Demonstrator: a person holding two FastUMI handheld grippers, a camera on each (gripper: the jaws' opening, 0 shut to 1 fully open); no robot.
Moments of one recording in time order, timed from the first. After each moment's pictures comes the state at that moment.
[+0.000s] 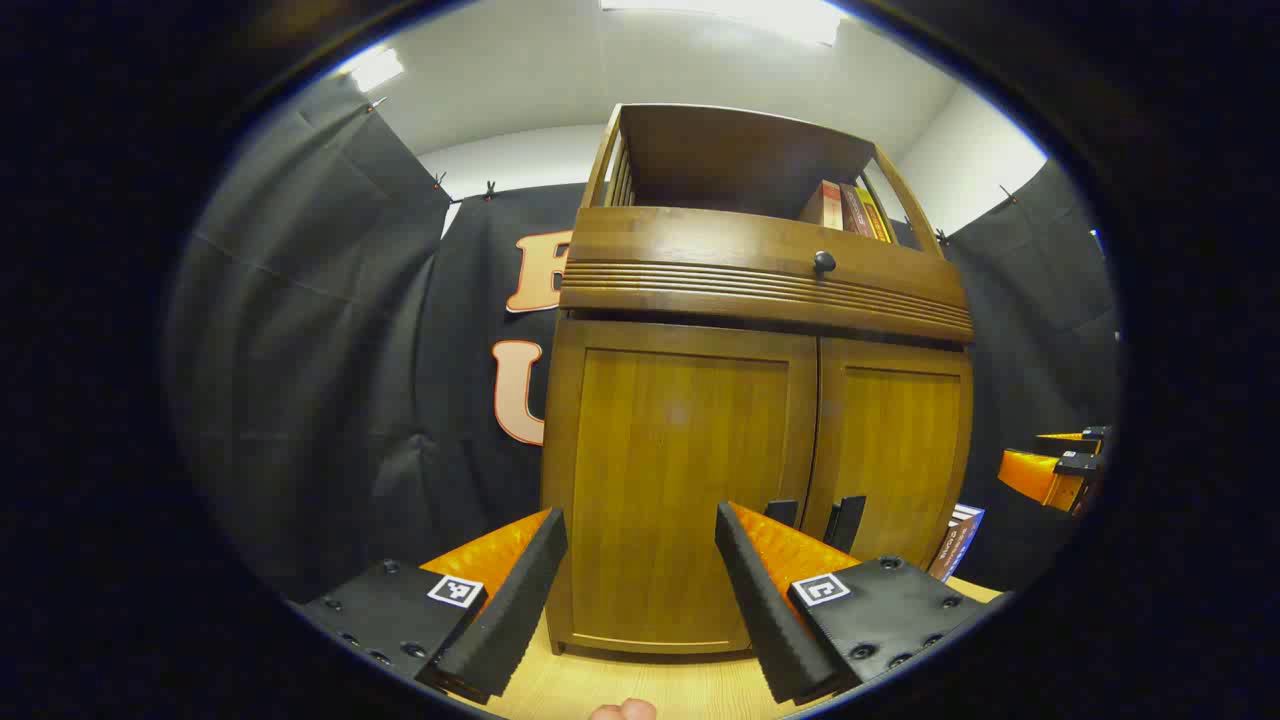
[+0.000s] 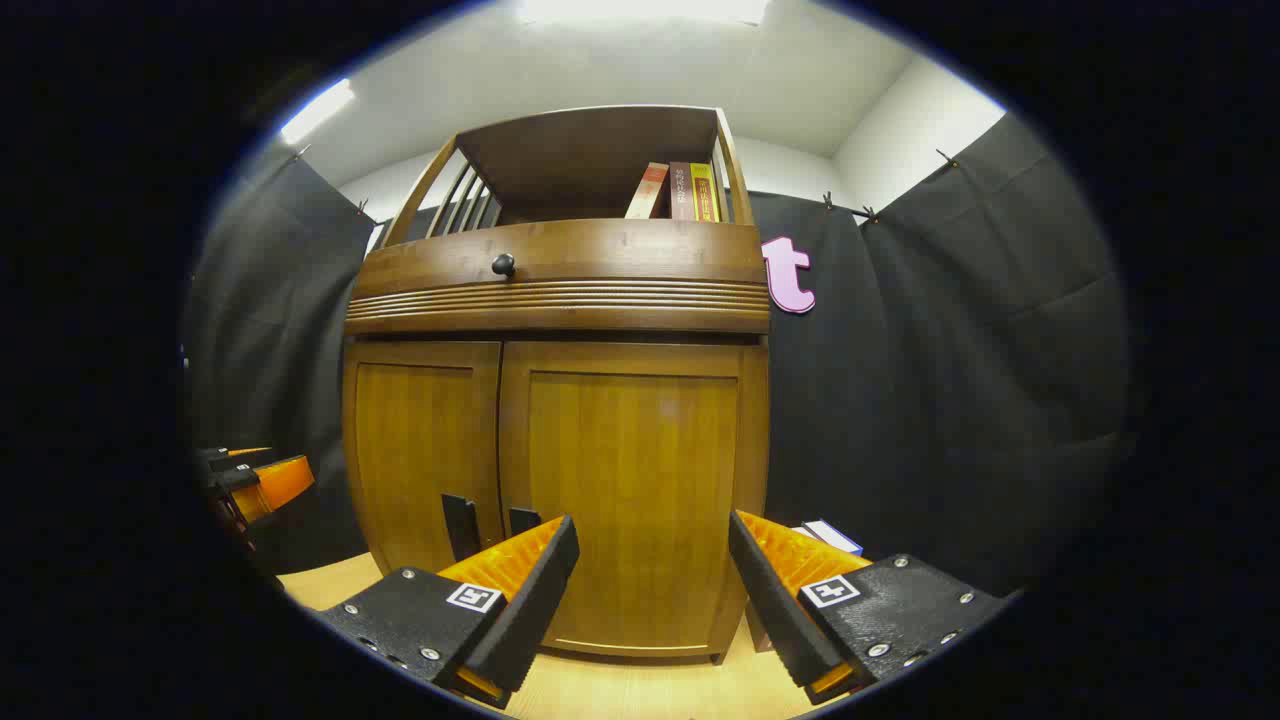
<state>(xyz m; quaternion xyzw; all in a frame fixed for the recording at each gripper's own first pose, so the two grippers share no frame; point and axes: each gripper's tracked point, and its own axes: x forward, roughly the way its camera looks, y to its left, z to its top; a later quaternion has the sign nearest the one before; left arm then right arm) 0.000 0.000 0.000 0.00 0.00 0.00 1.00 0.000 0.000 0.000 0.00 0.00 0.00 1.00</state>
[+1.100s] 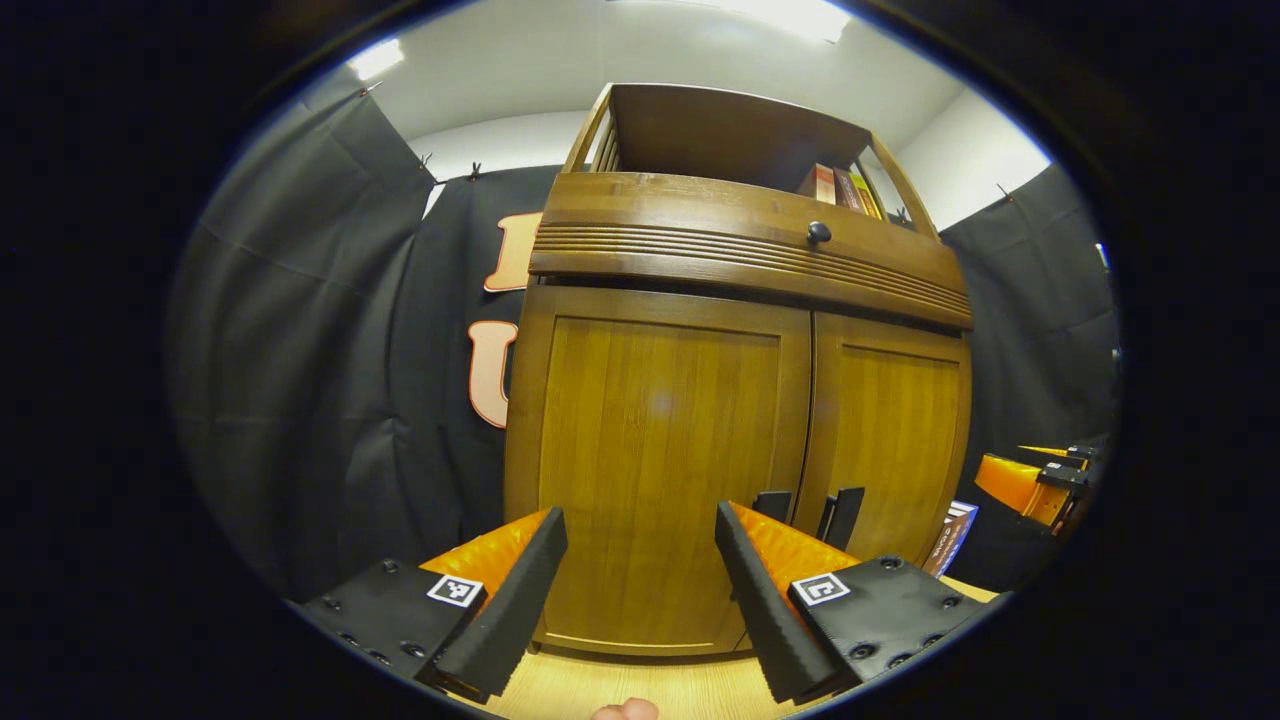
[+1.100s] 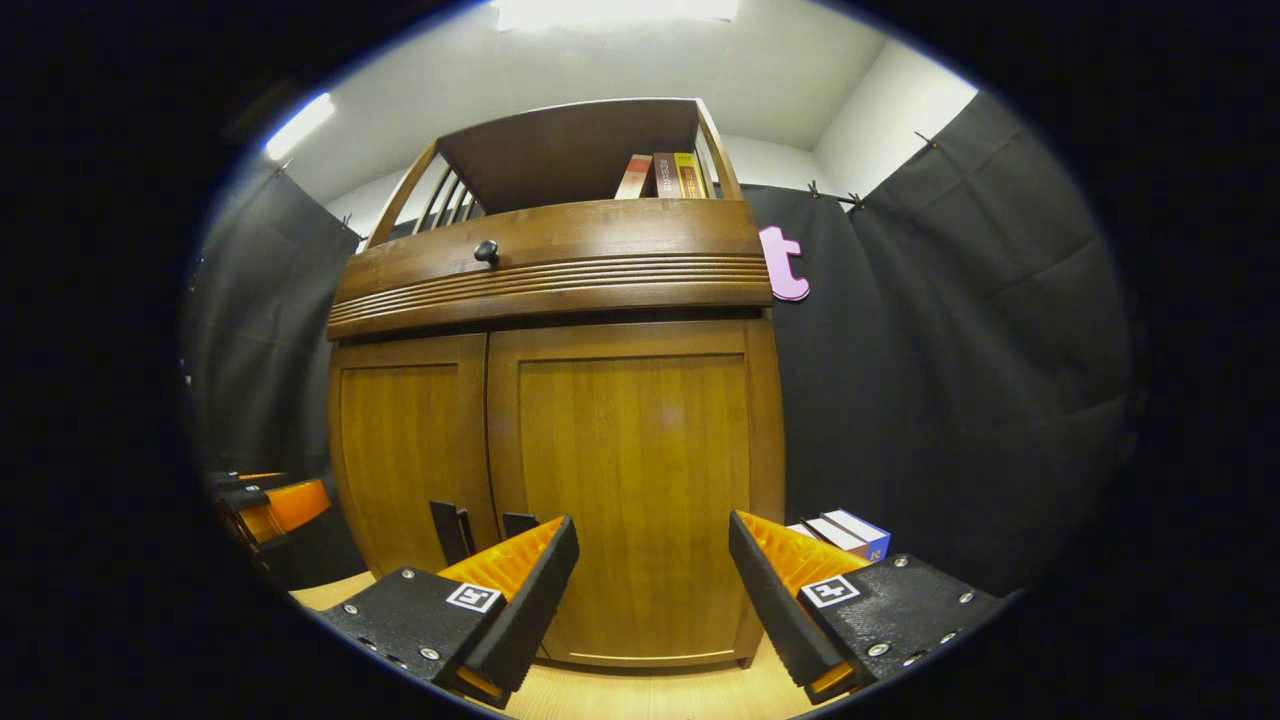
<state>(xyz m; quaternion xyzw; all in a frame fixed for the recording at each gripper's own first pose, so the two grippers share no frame) 0.026 -0.011 -0.019 -0.01 0.01 -0.02 1.00 0.024 0.021 -0.018 0.04 -0.01 0.00 1.00</state>
